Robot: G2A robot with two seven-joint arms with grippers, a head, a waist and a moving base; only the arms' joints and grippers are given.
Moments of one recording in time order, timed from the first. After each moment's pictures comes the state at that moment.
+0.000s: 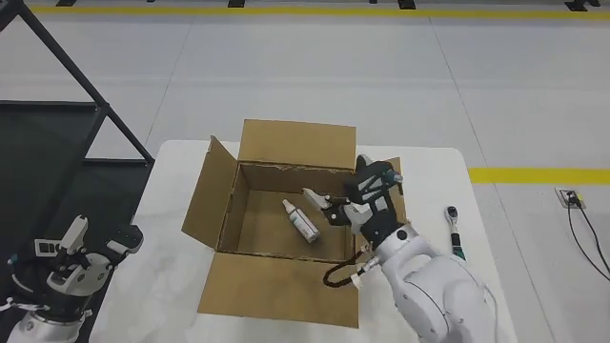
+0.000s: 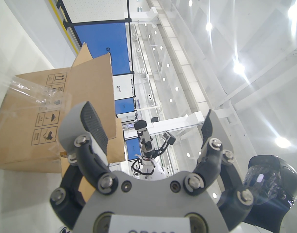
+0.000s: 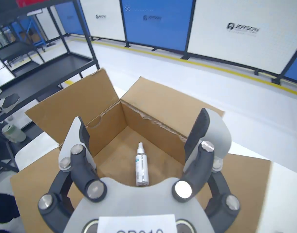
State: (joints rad) left arm 1.61 -1.16 -2.00 -1.88 -0.69 -0.22 -0.65; right arm -1.11 -1.41 1.23 -2.07 -1.28 -0.07 0.50
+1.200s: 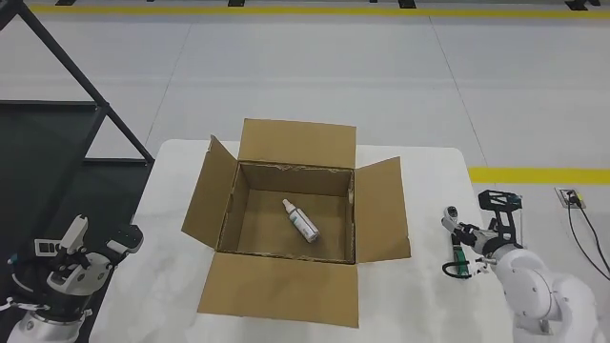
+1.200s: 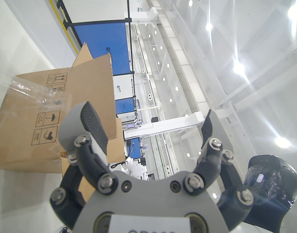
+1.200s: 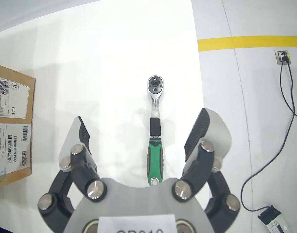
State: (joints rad) left arm 1.61 -1.16 -2.00 -1.88 -0.69 -0.22 -0.65; right arm -1.20 -1.33 1.77 -1.71 -1.18 -0.06 0.85
